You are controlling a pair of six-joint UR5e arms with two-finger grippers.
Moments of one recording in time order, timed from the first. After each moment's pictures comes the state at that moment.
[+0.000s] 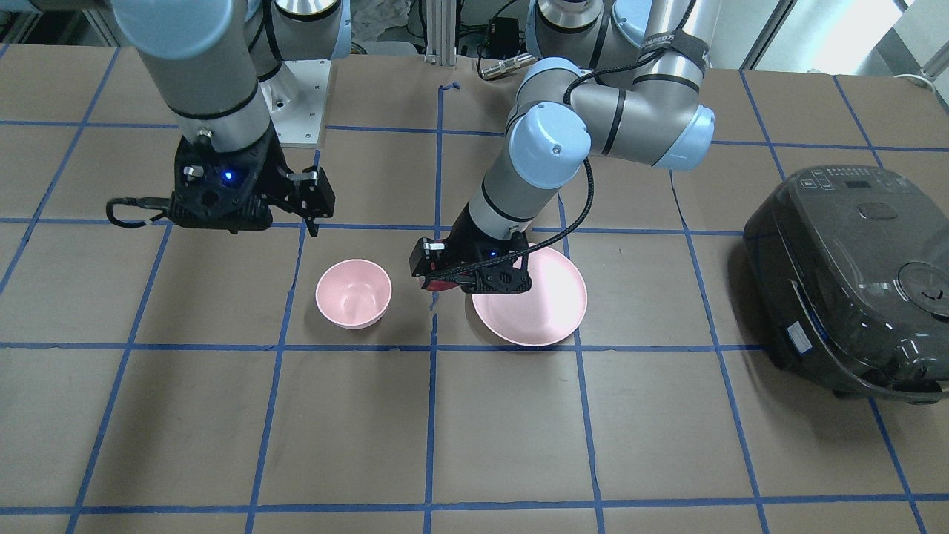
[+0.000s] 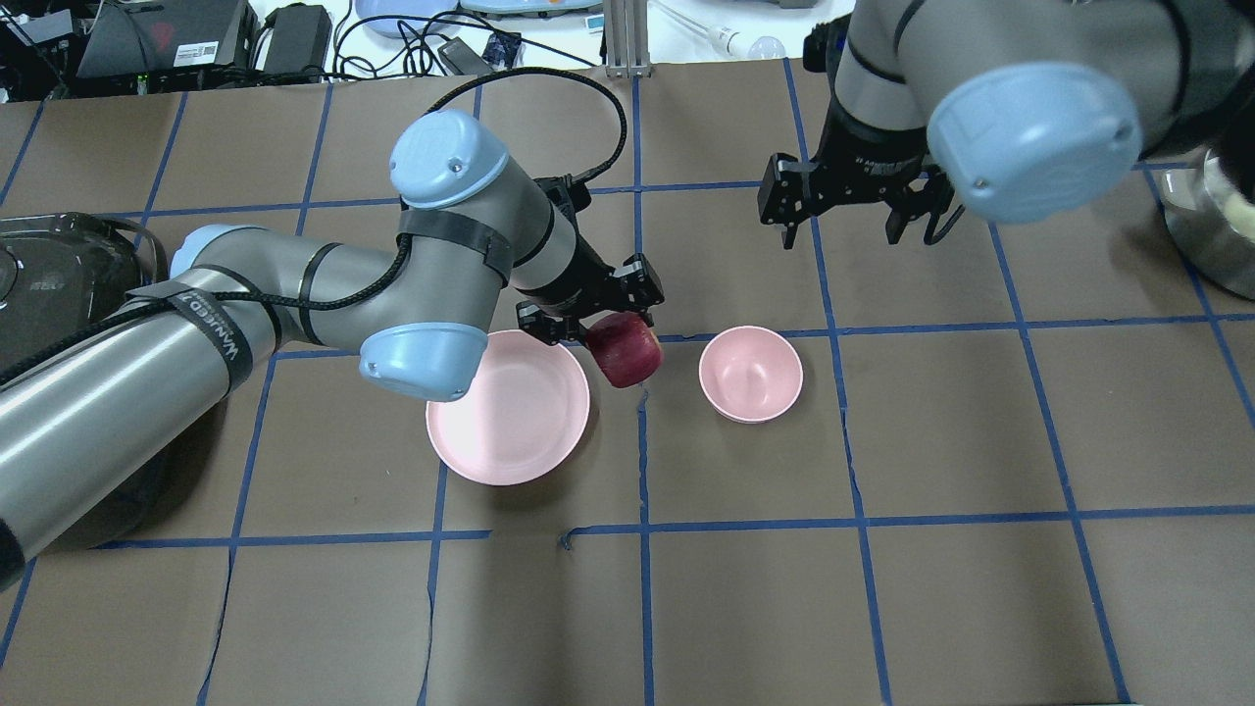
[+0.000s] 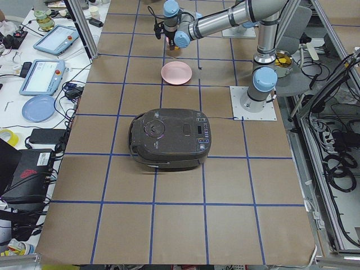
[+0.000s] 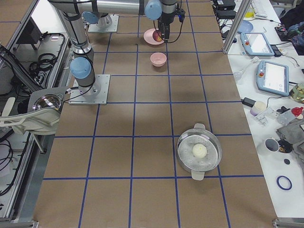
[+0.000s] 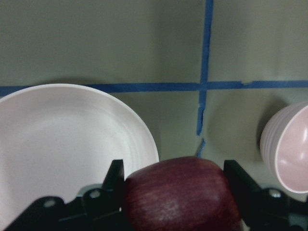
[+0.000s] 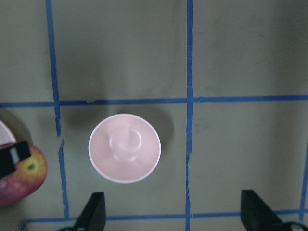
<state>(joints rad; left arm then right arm) -1.85 -1.86 -1.82 -0.89 1.24 -0.54 1.68 -1.48 1.51 -1.59 -1.59 0.13</state>
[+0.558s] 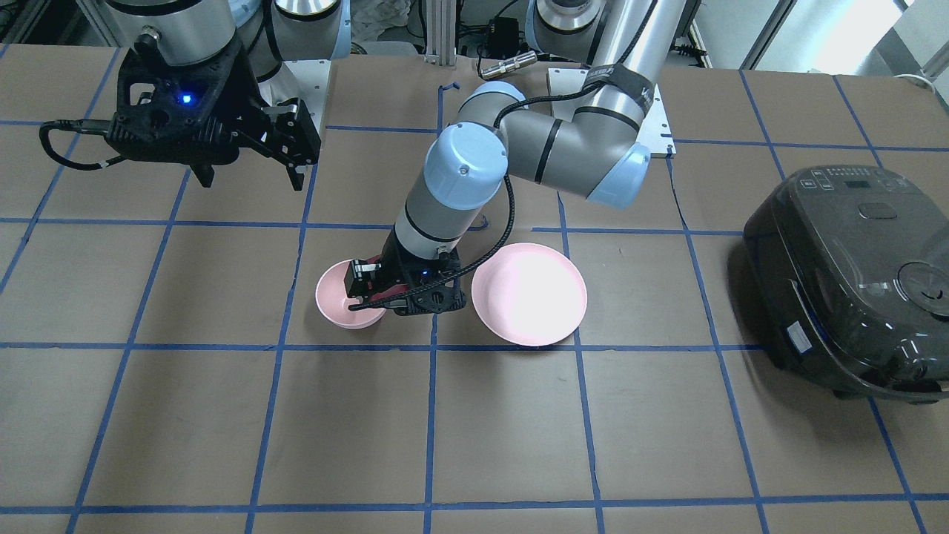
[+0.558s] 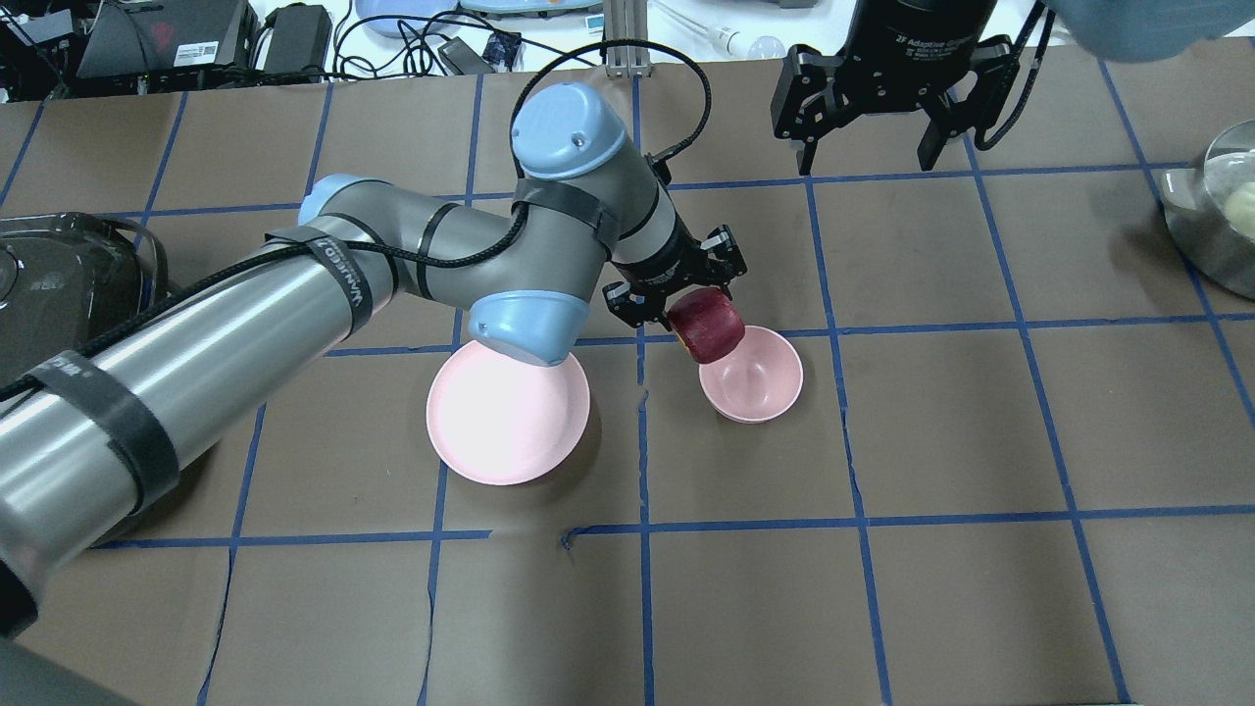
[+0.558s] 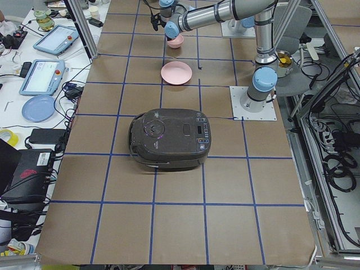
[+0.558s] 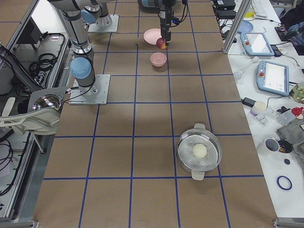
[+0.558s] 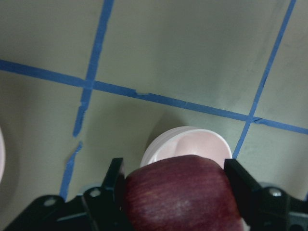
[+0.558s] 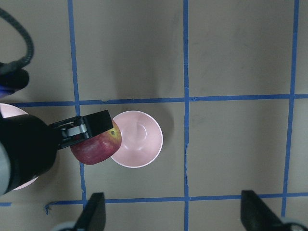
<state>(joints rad) -1.97 -2.01 -1.67 -0.88 1.27 -0.71 1.68 -1.47 1.35 -1.46 -1.58 0.13</state>
